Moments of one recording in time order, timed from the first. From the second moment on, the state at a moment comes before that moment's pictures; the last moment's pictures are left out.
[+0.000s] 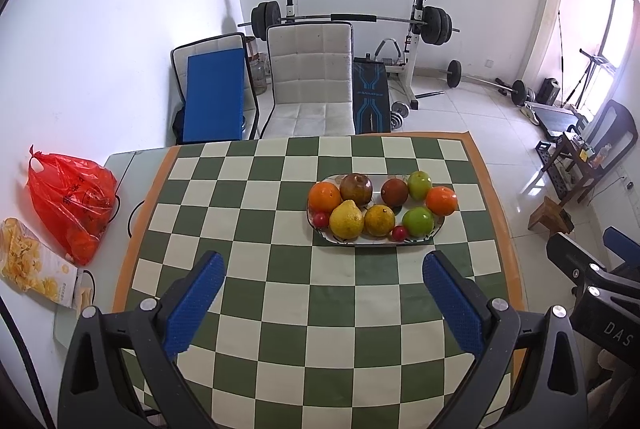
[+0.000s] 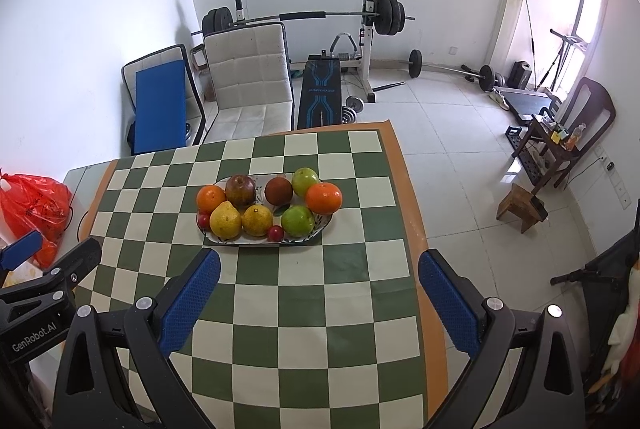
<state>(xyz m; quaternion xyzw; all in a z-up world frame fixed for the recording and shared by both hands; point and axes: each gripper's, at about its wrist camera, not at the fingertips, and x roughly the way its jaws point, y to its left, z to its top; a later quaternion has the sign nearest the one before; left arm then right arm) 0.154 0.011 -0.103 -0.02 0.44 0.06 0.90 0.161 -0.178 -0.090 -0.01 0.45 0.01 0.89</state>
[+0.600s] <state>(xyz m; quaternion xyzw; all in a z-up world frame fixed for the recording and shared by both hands) 0.154 0.013 -0.098 -0.02 0.44 0.05 0.90 0.156 -0.176 -0.083 -0.01 0.45 0.00 0.89</state>
